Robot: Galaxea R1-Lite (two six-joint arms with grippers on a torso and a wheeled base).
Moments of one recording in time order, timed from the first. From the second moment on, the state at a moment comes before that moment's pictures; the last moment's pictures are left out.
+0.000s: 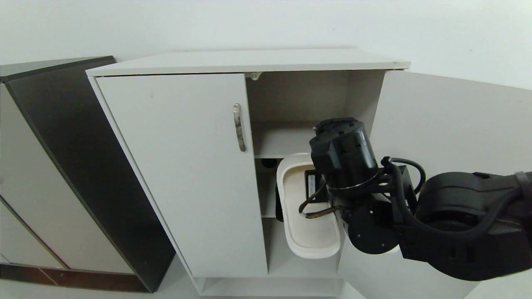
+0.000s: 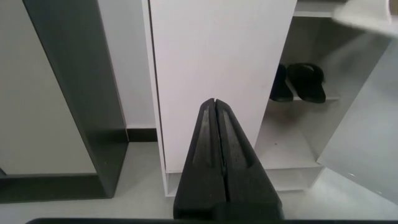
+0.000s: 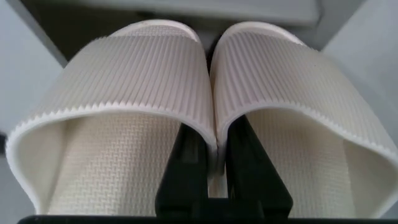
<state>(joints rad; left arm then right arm) 0.00 0.00 0.00 -0.03 -0.04 -0.04 0.96 1.85 -1.28 -0.15 -0.86 0.33</state>
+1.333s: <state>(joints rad) 0.00 0.00 0.00 -0.03 -0.04 -0.04 0.96 1.90 -1.33 -0.17 -0.87 0.31</state>
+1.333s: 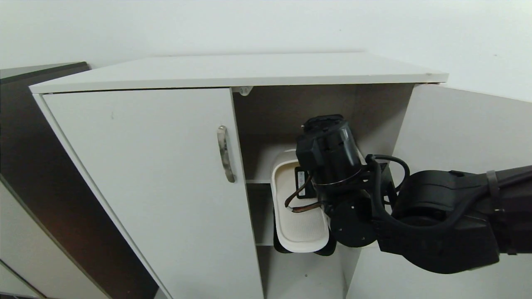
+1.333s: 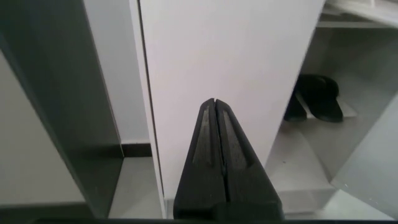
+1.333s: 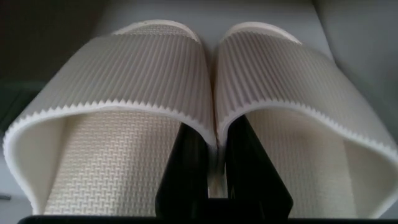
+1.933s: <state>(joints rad) 0.00 0.00 0.00 -0.03 -0.04 -0.04 0.89 1.99 -1.38 -0.29 -0.82 0.25</state>
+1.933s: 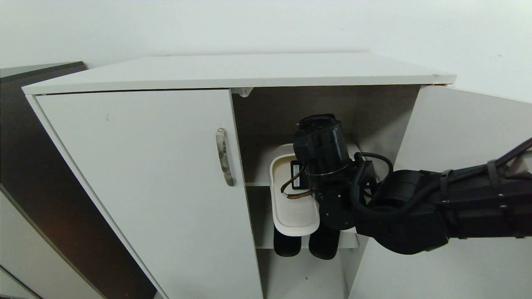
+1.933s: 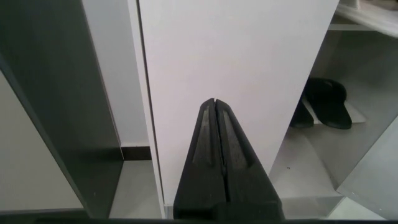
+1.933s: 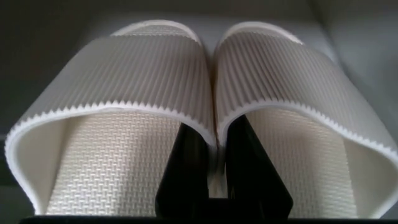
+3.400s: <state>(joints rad) 0.00 0.00 0.00 -0.03 -0.04 -0.04 0.76 2.22 -1.84 -0.12 -0.77 0.19</state>
